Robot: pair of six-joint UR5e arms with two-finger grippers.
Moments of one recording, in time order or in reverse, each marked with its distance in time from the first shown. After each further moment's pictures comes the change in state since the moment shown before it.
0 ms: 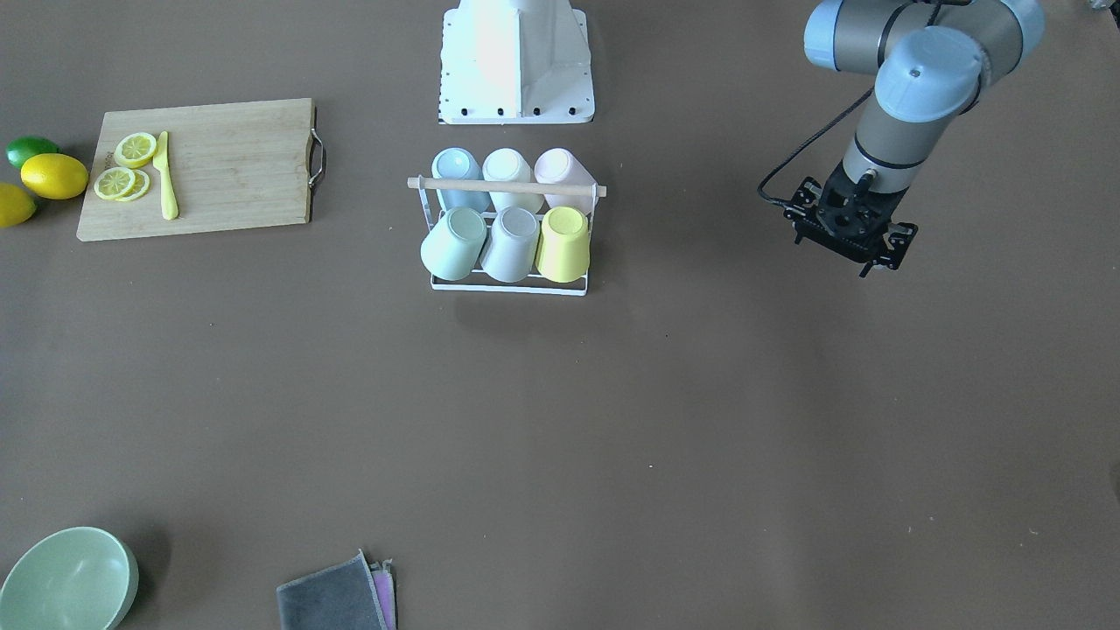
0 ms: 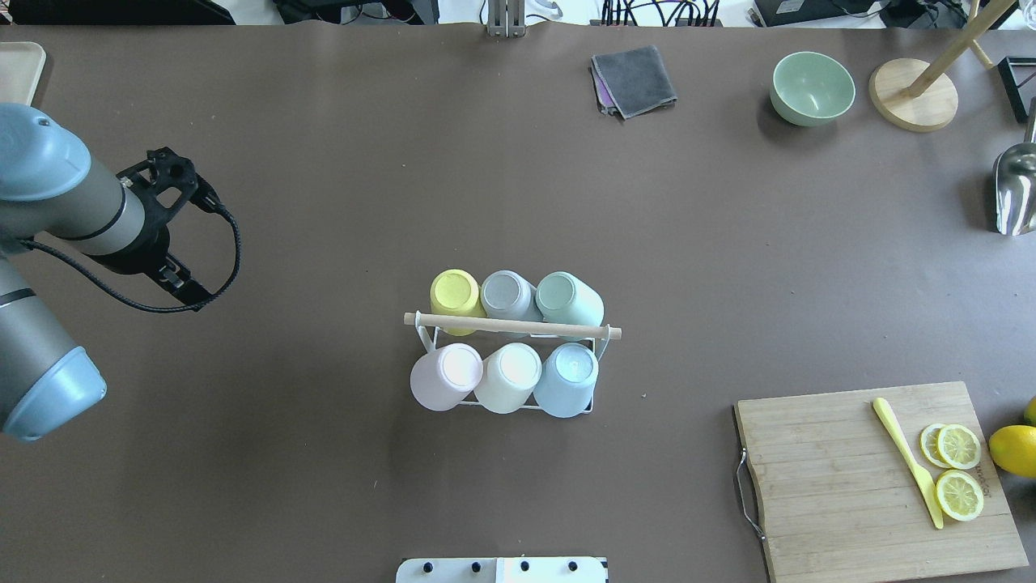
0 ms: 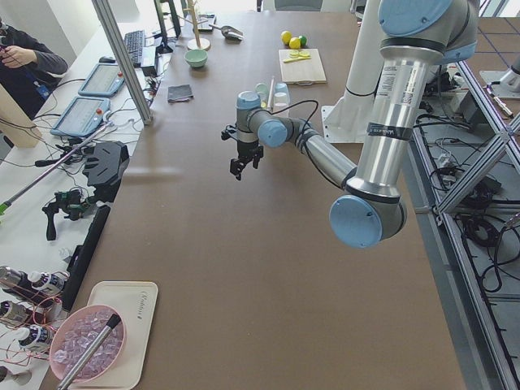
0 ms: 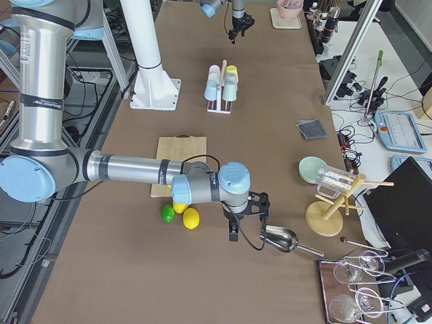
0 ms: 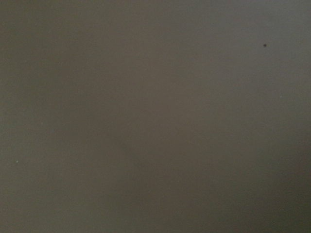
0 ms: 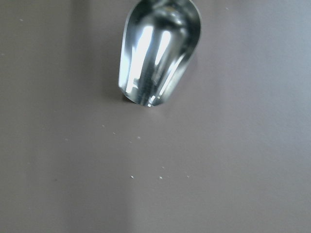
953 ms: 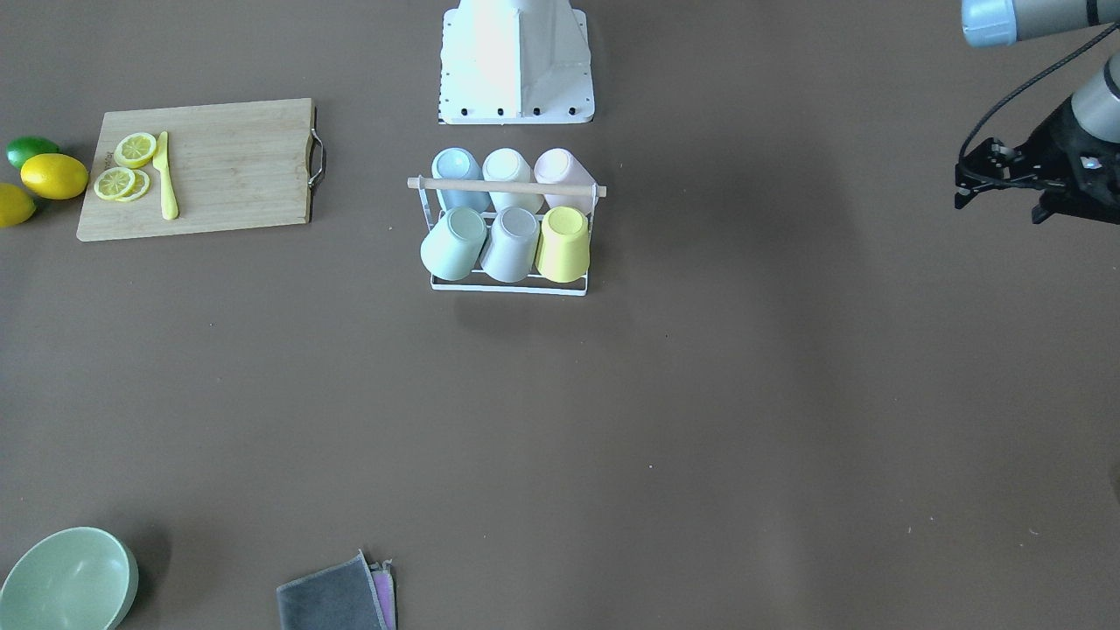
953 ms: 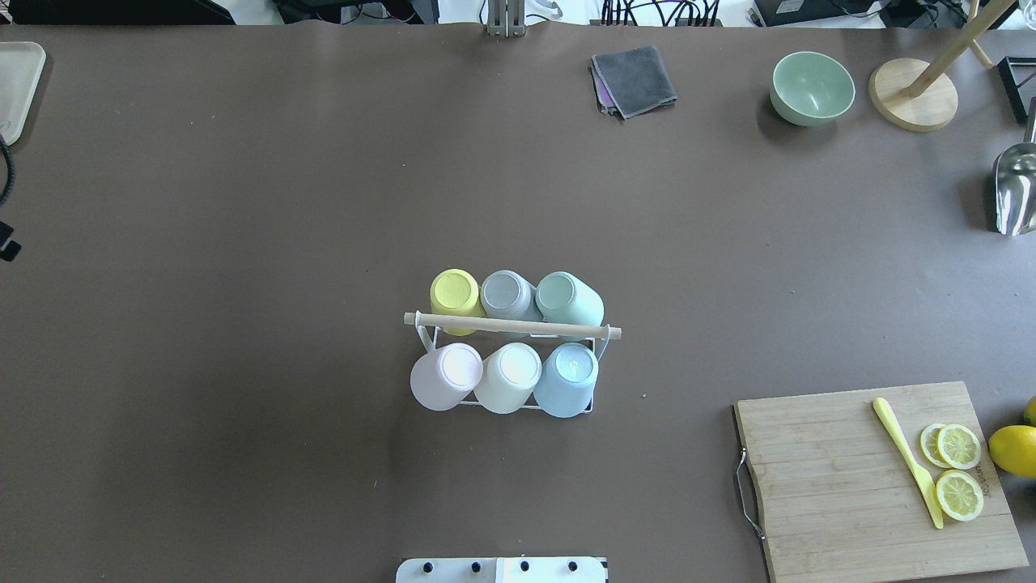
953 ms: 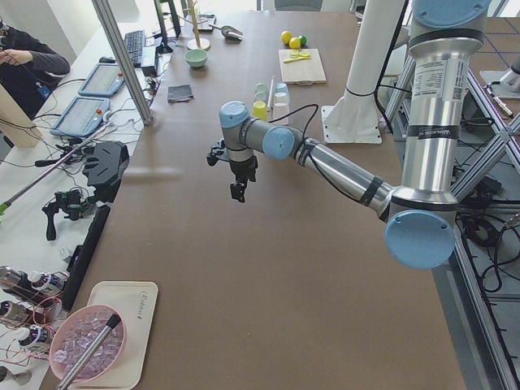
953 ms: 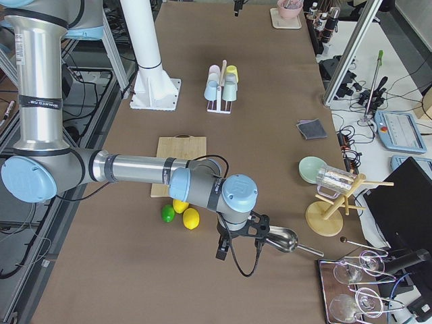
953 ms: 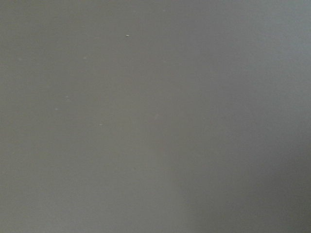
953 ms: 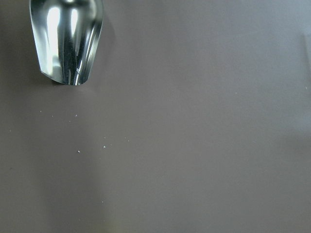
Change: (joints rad) left arm -0.392 0.157 -0.055 0.139 -0.221 0.008; right arm 0.130 0.055 -0.004 -0.288 -0.028 -0.085
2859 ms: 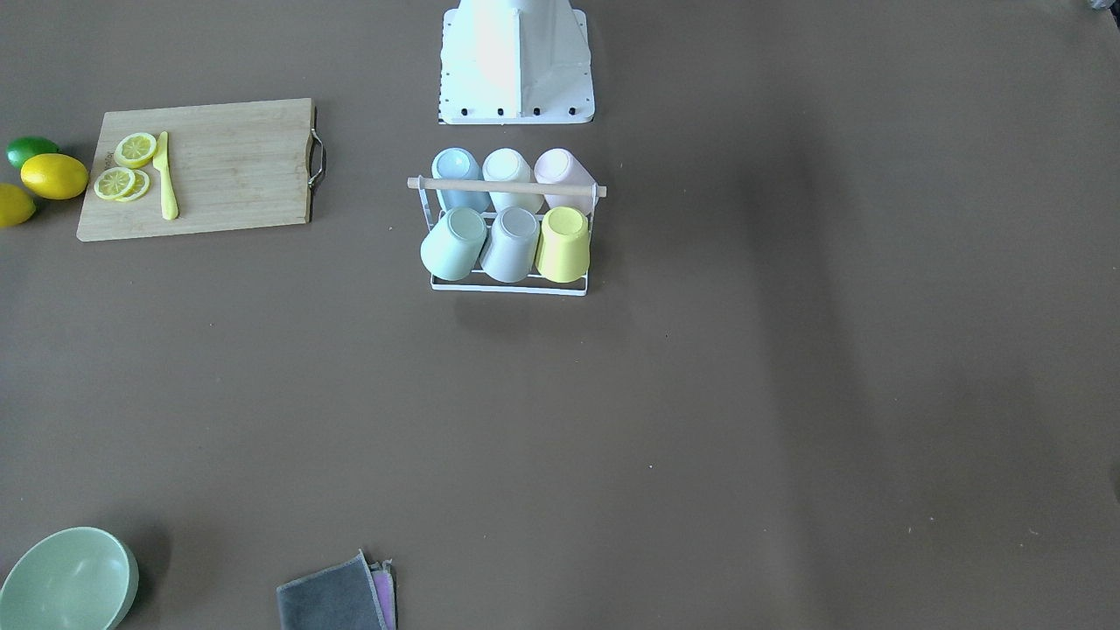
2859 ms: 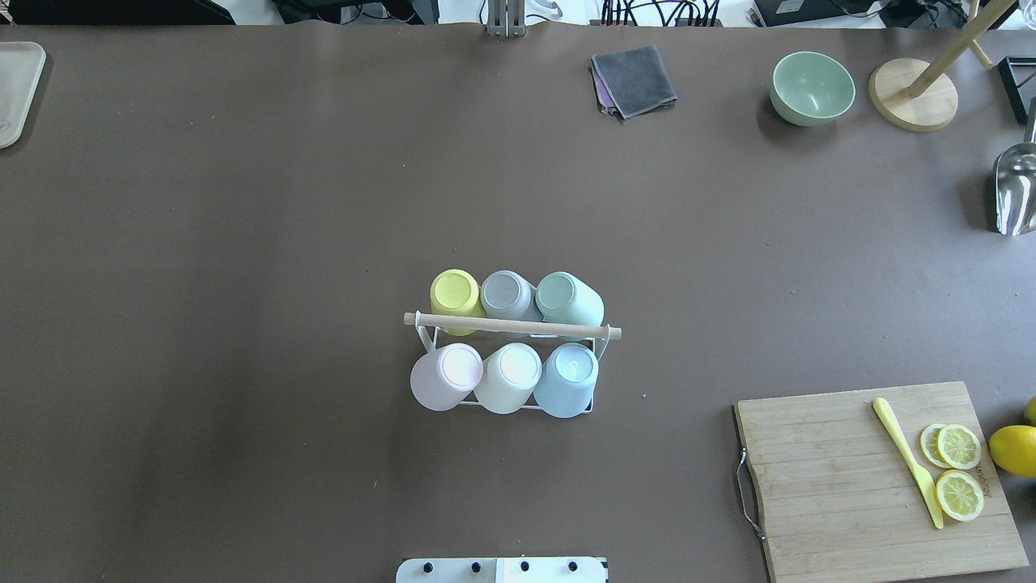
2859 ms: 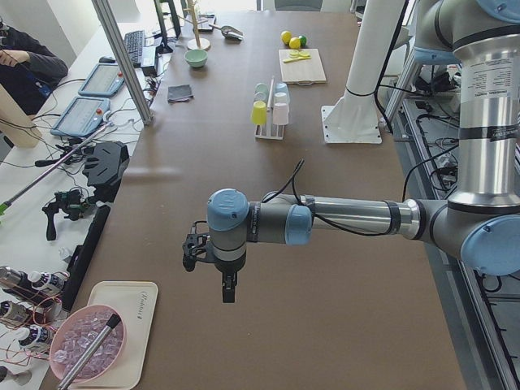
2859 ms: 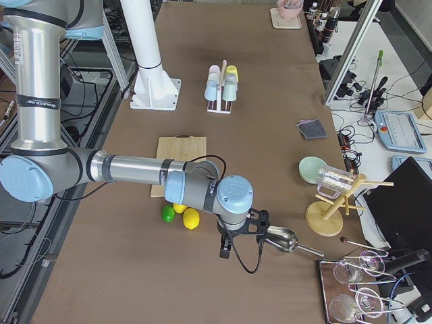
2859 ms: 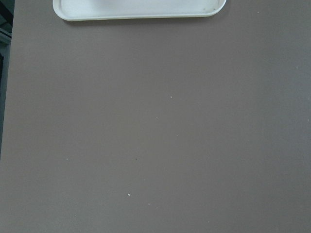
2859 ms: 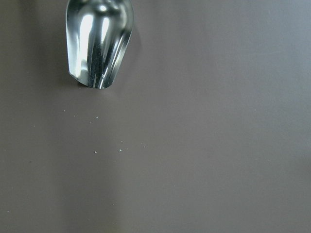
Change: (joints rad) left arm -0.397 0.117 0.286 -0.171 -0.086 0.153; right arm 0.006 -0.014 -0.003 0.061 0.058 -0.072
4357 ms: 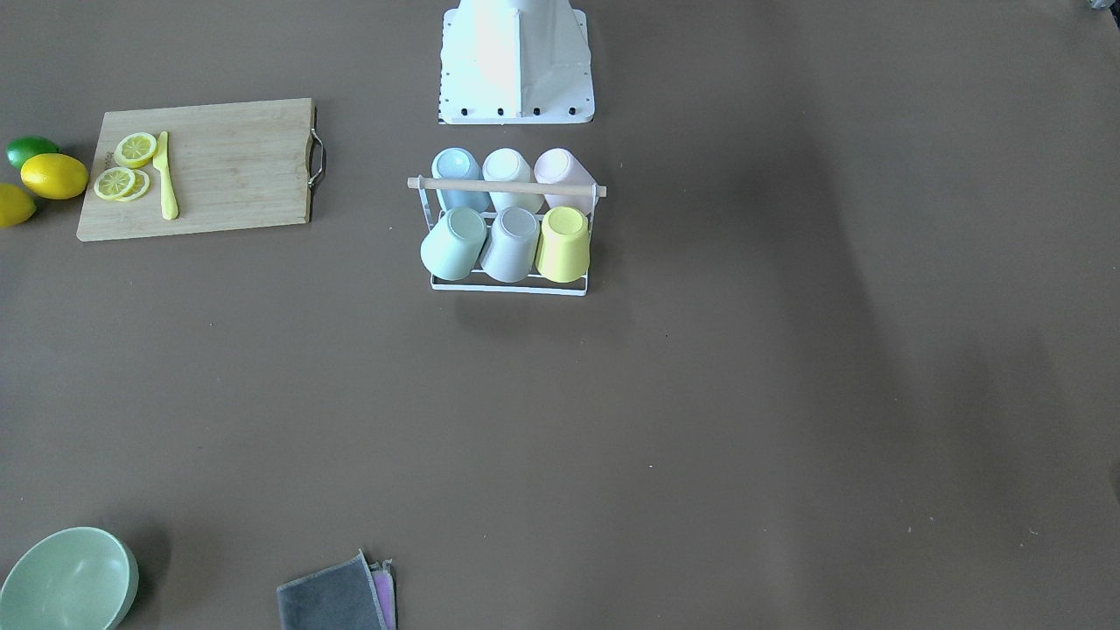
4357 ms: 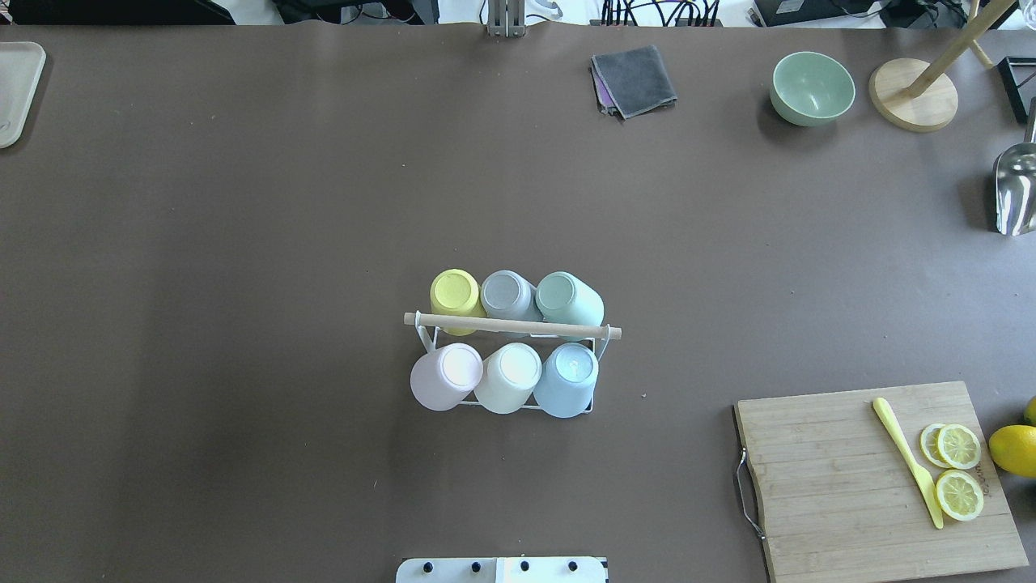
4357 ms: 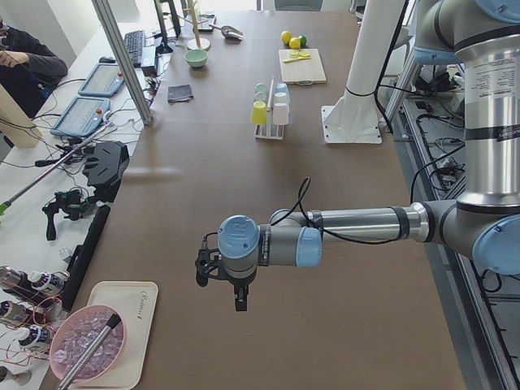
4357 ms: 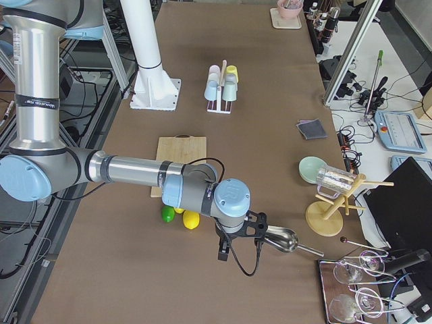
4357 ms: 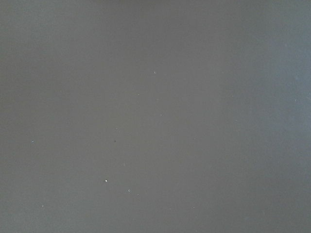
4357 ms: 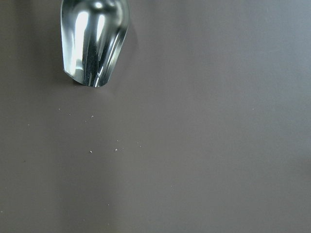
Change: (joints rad) left arm 0.003 0.048 0.068 -0.098 -0.043 0.004; right arm 0.000 -0.010 -0.011 0.030 0.000 0.001
